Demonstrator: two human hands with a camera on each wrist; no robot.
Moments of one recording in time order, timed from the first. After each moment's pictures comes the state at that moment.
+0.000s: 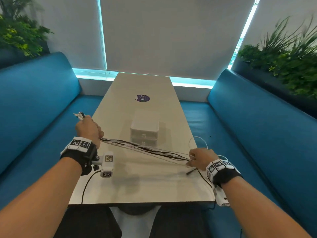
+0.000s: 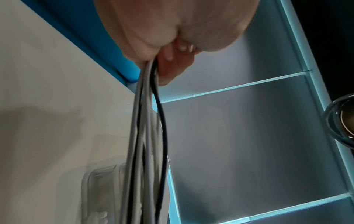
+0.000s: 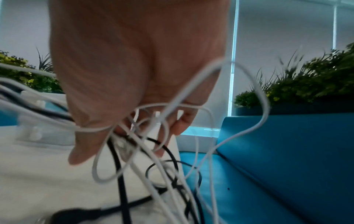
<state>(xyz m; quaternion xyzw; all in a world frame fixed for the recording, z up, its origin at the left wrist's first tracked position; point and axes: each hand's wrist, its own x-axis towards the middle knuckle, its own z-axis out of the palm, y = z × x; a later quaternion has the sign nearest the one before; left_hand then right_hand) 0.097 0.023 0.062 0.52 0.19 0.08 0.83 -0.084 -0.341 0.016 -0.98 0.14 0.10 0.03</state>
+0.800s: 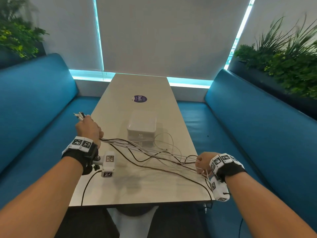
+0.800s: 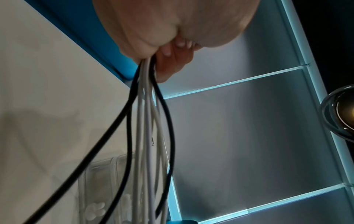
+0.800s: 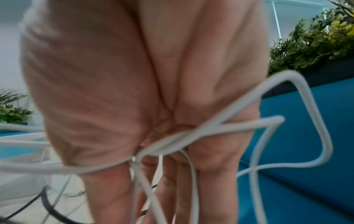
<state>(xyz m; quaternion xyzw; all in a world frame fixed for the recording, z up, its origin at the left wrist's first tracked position) 0.102 0.011 0.063 0.53 0.21 0.07 0.82 -0.096 -0.362 0.028 -0.94 0.24 0.23 0.10</state>
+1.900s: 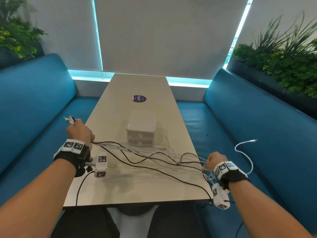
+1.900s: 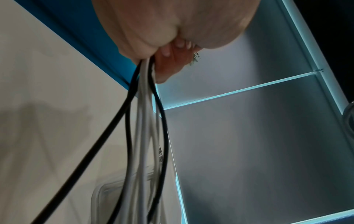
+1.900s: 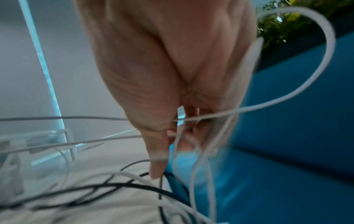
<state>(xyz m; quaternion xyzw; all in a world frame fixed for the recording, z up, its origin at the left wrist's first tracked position) 0.102 0.034 0.055 0.54 0.24 0.09 0.80 -0.110 -0.387 -0.003 -0.91 0.38 0.10 0.11</state>
